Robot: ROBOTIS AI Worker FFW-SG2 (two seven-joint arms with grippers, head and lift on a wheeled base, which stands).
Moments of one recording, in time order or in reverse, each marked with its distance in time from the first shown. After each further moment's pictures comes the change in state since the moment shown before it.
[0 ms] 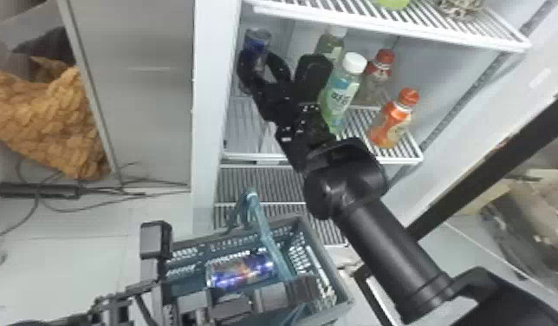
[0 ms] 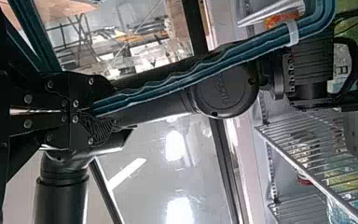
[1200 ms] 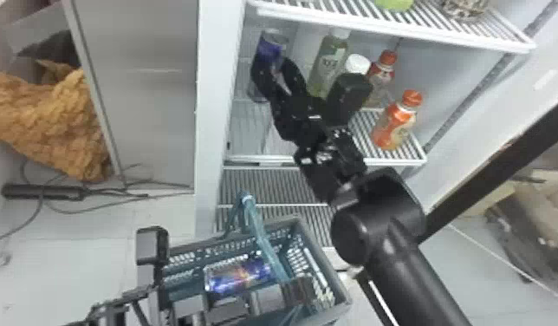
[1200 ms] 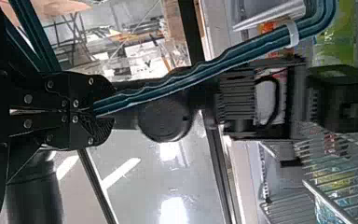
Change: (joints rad) left arm 0.023 0.007 0.014 0.002 0.014 -0.013 -0.003; right arm 0.310 -0.048 -0.165 -0.453 0.027 0.107 0.039
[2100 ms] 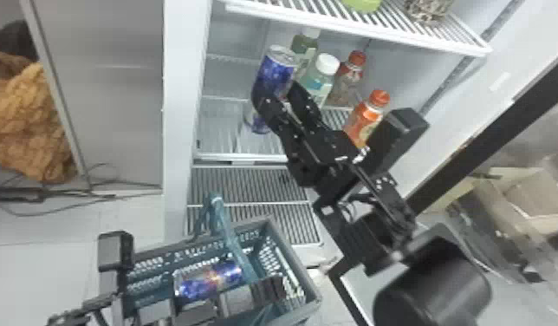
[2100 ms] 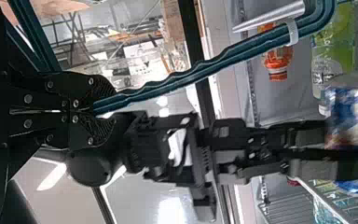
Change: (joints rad) left arm 0.011 -0.003 0.007 0.000 -0.002 0.000 -0.002; right arm 0.449 -0.022 -0.224 -0.598 0.009 0.237 0.043
